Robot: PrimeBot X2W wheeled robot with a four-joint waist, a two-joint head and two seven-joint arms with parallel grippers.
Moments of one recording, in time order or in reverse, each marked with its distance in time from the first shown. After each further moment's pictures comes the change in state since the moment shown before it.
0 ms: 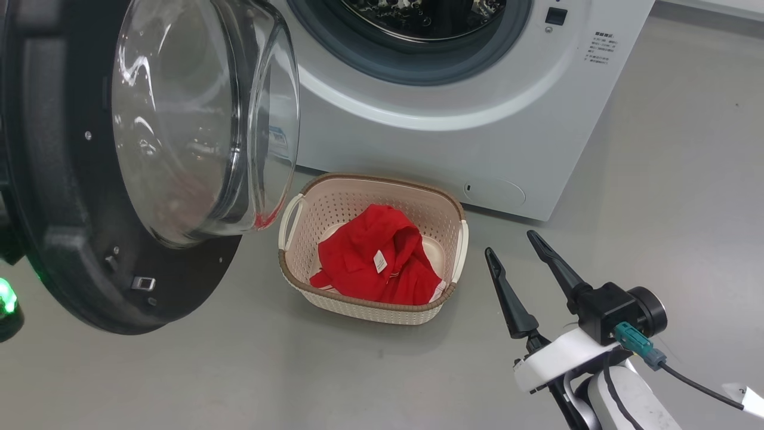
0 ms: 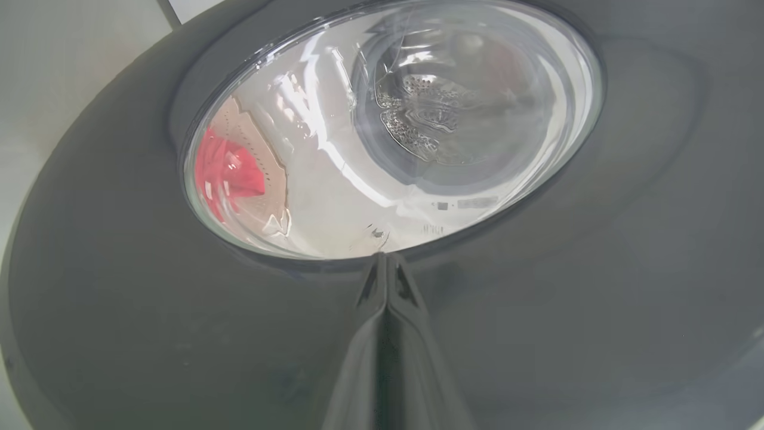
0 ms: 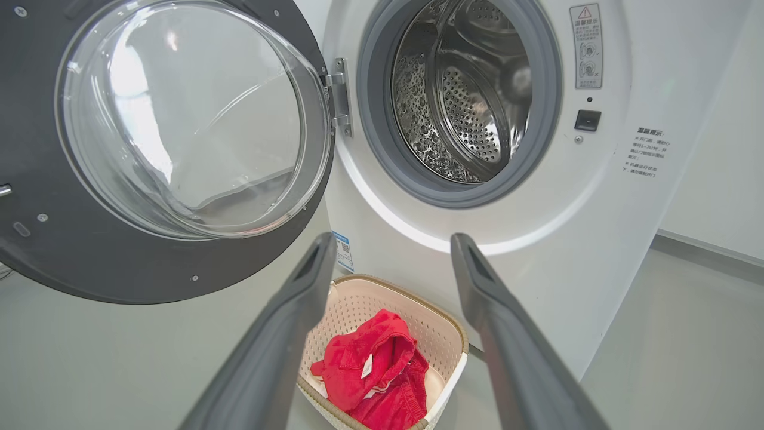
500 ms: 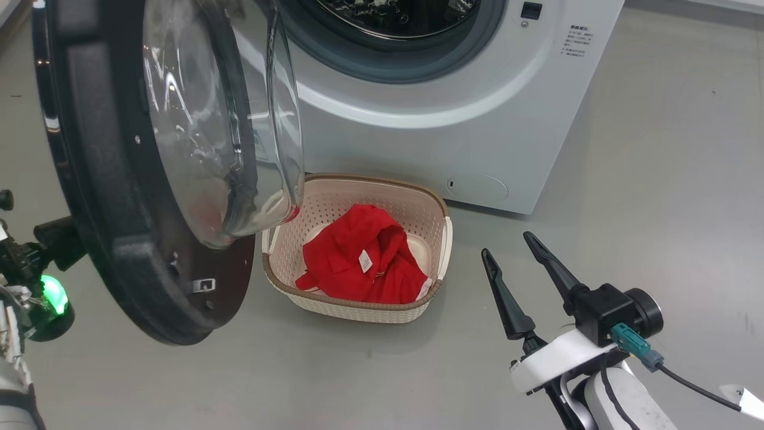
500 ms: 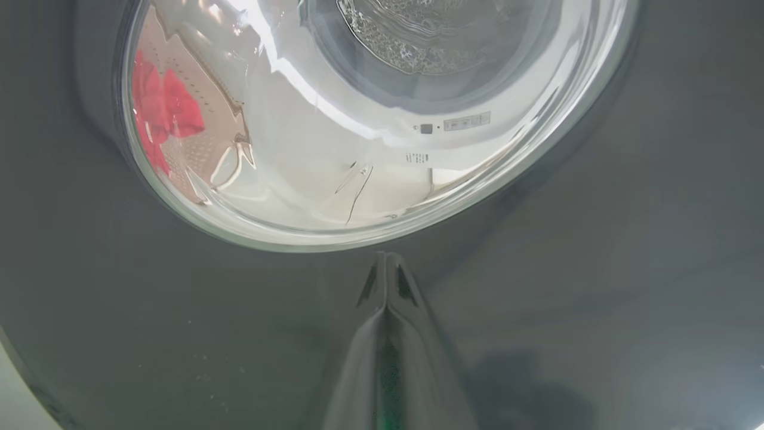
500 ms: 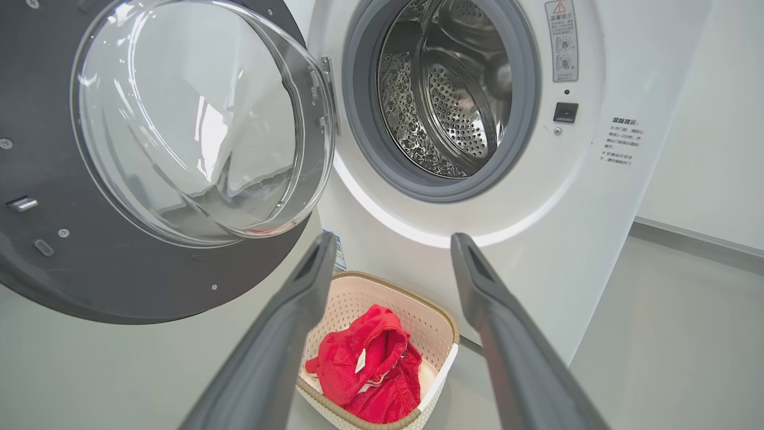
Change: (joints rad) left arm 0.078 -0.109 -0.016 -0.153 -0.068 -0.002 0.139; right arm 0.003 0.006 0.010 -0.003 0.009 -0.007 0.000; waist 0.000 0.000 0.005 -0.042
